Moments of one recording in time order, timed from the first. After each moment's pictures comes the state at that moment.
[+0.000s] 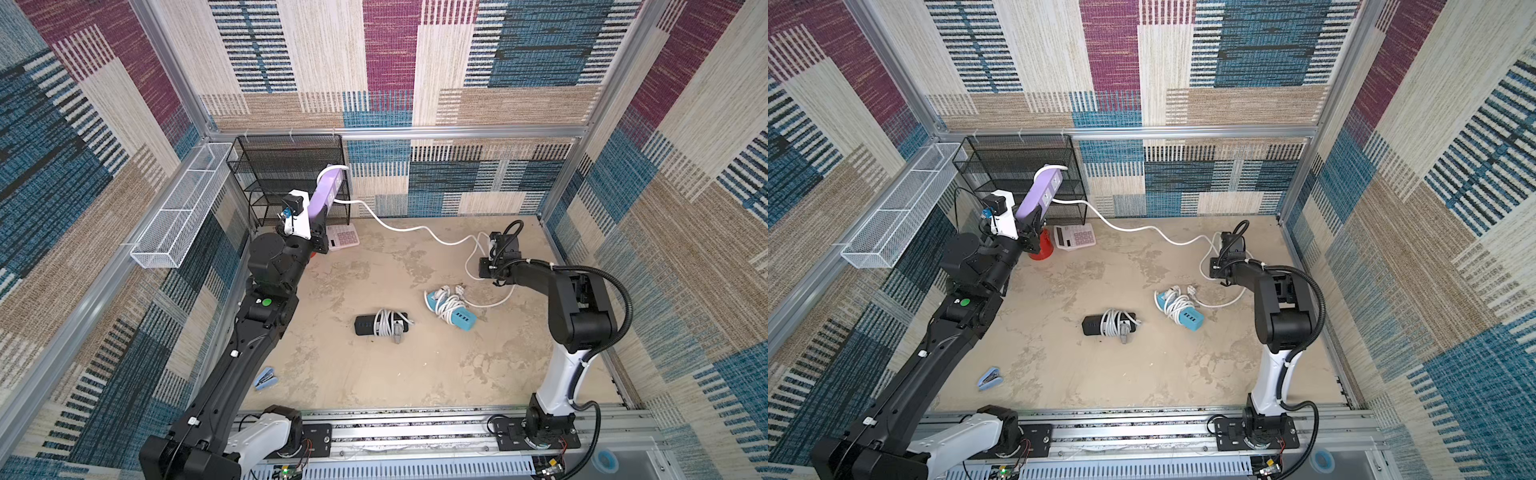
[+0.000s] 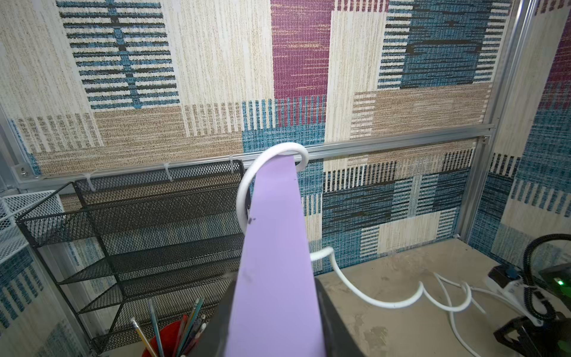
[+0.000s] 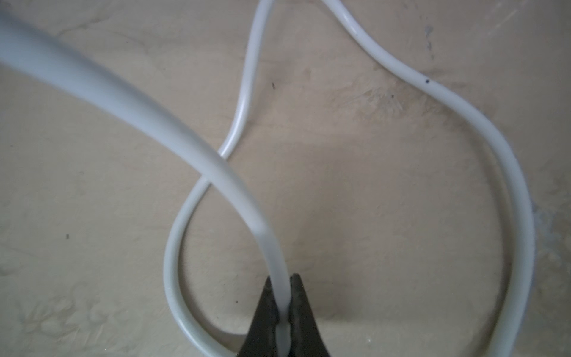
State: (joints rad) left arm -0.24 1.10 1.07 0.18 0.01 0.05; right arm 0.03 1.94 1.19 -0.14 0.03 0.09
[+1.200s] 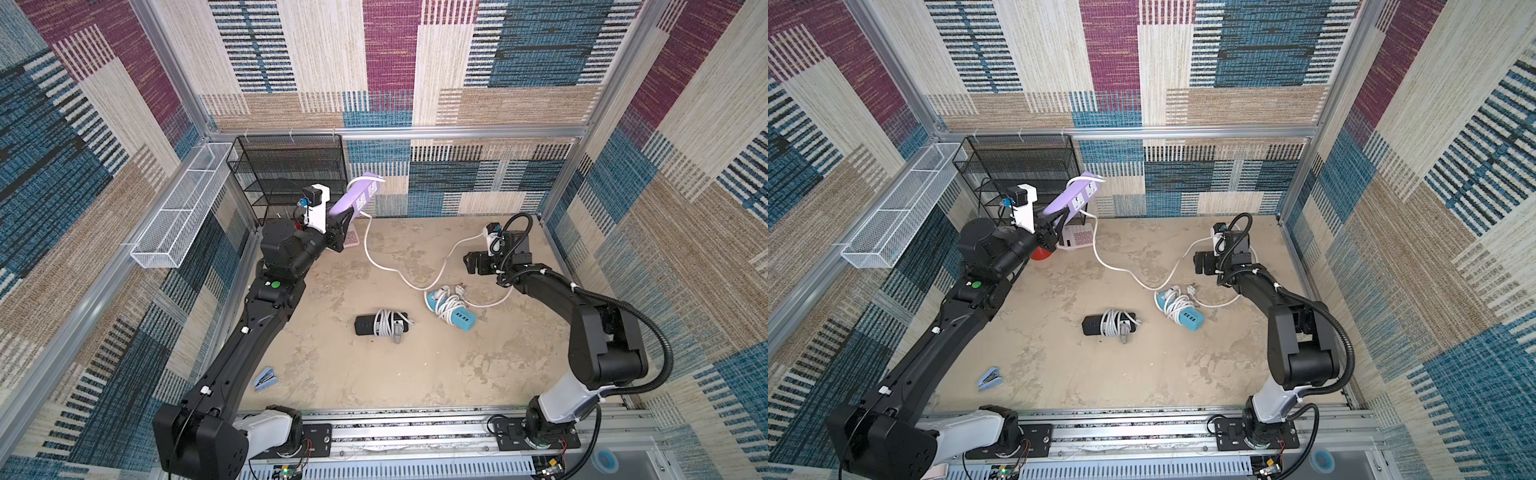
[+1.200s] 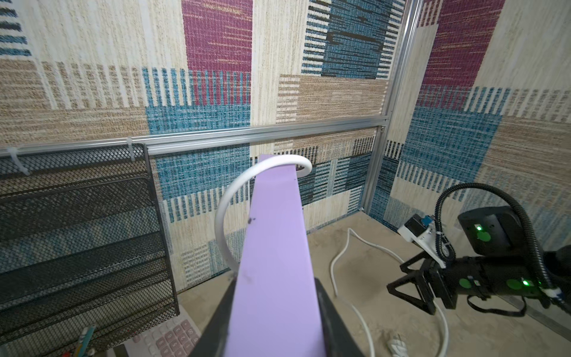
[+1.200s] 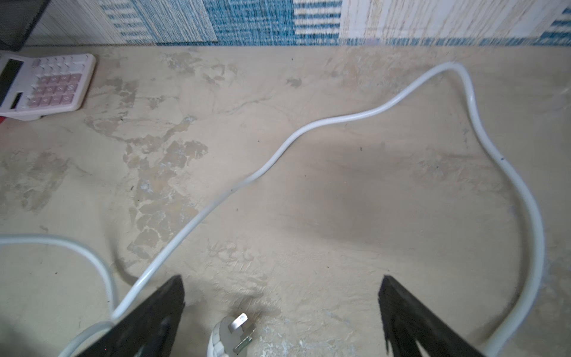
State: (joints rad) left arm -0.24 1.23 1.16 0.13 0.33 -0.05; right arm 0.09 1.62 1.07 -0.10 -0.17 0.05
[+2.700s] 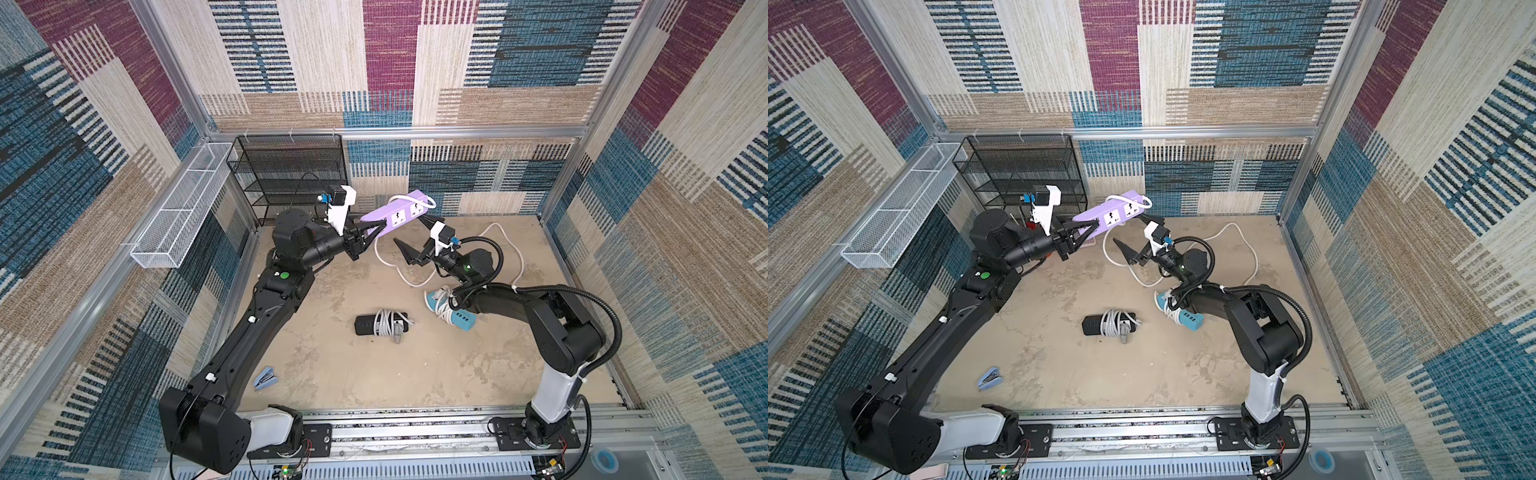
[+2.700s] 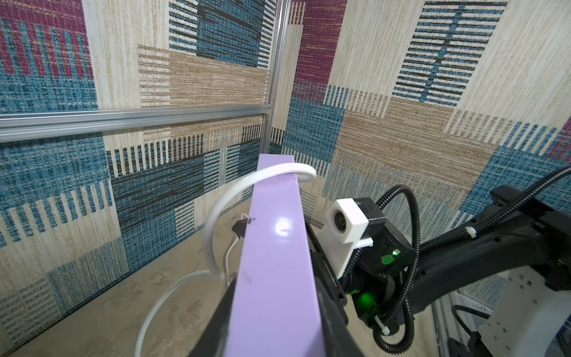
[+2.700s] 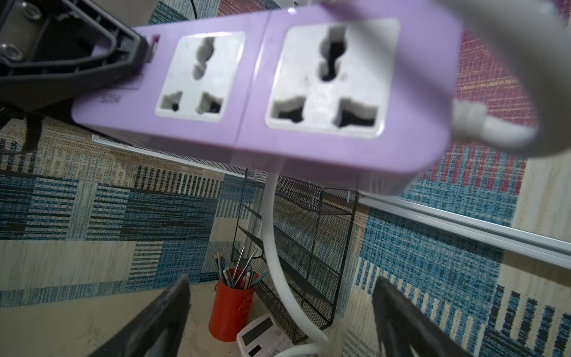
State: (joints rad) left arm -0.32 1.30 1.25 0.10 0.71 -0.17; right arm 0.50 1.85 1.03 1.35 -0.47 -0.02
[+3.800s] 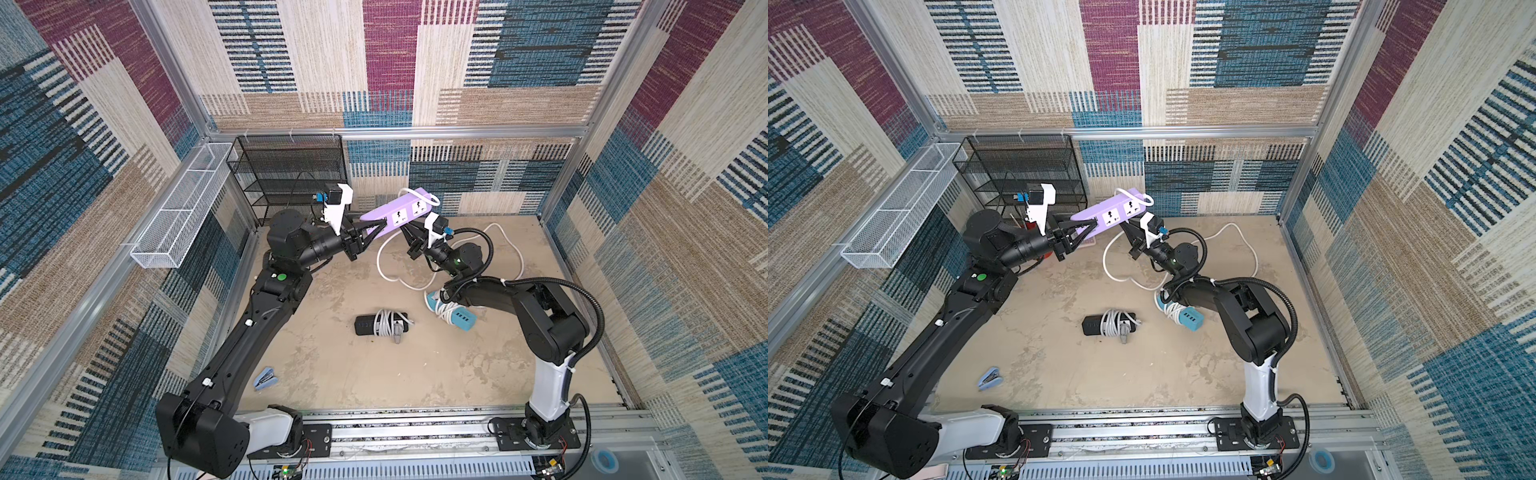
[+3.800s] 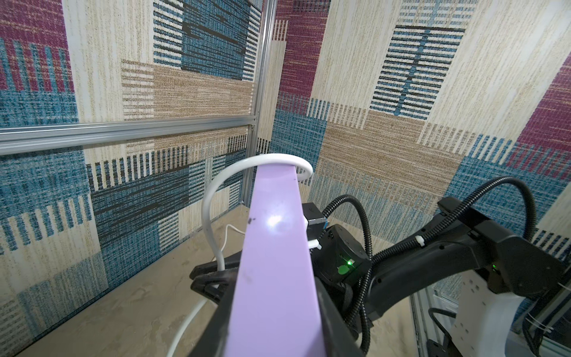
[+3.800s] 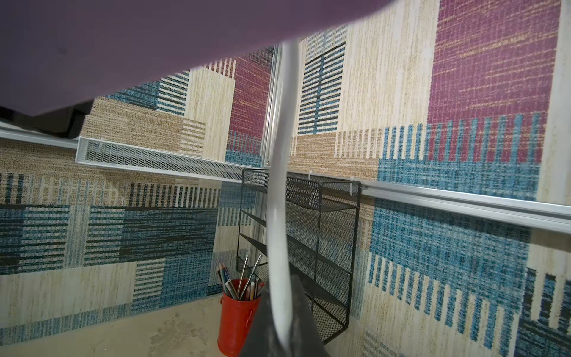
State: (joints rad) left arm -0.31 1.28 1.25 0.14 0.76 -0.23; right arm 0.51 1.92 1.12 1.31 -0.43 0.08
